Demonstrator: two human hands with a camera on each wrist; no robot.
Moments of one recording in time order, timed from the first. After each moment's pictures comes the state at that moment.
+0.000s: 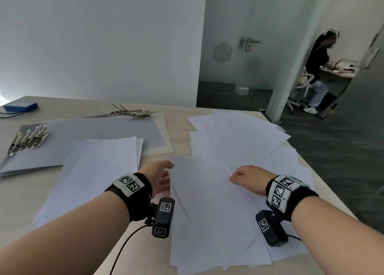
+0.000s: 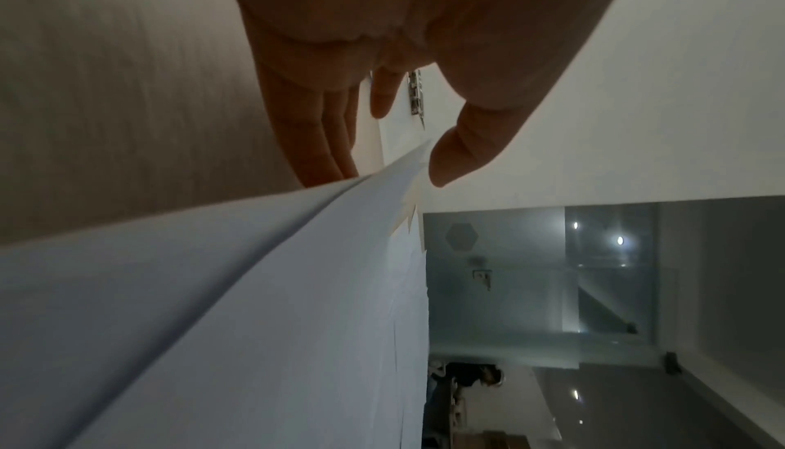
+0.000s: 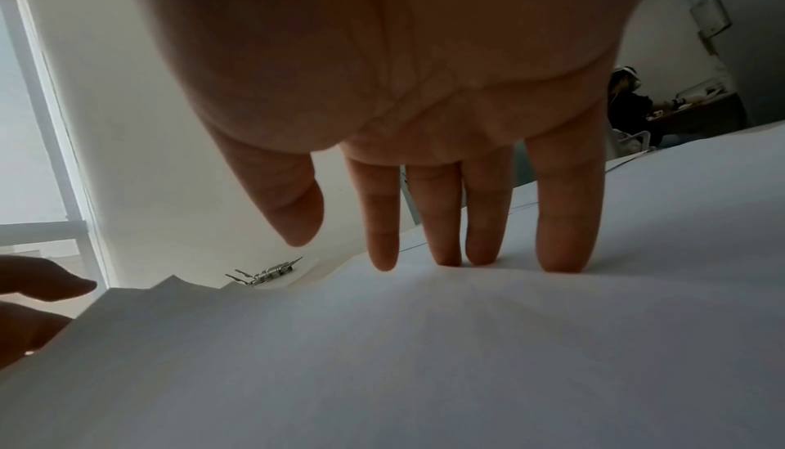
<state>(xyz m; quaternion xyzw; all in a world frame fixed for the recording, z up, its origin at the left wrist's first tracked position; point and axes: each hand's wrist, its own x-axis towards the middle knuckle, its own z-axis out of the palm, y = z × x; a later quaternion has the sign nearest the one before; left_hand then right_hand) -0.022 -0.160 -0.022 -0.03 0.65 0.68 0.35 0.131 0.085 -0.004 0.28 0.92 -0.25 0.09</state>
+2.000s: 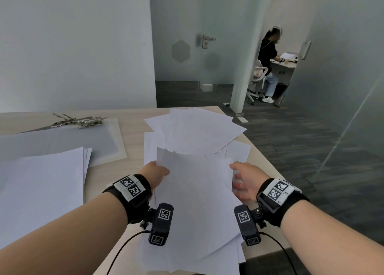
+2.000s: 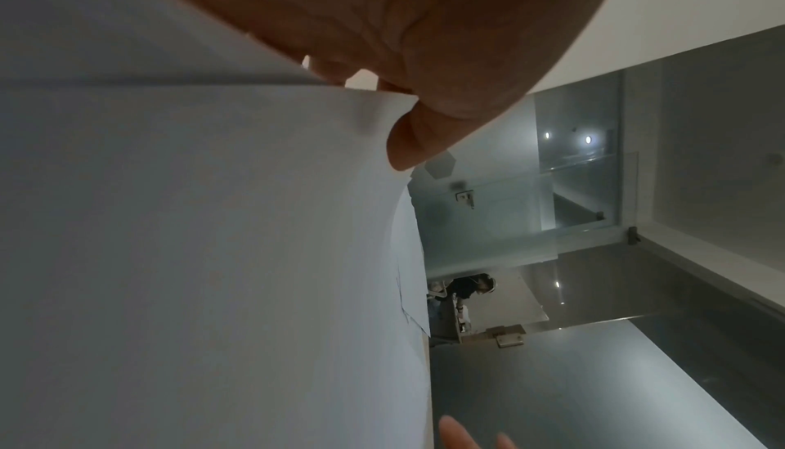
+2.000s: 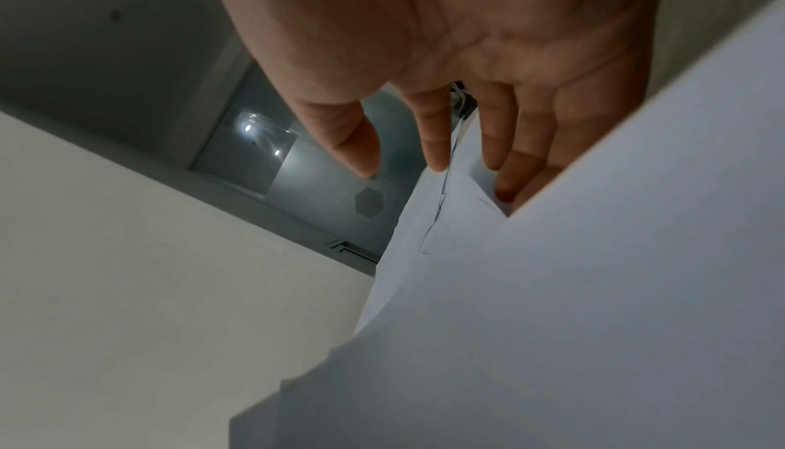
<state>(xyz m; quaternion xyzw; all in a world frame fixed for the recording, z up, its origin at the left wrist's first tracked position) 0.029 -0.050 -0.018 0.11 0.78 0.53 0.31 0.219 0.138 -0.011 0.47 0.54 -0.69 -0.12</state>
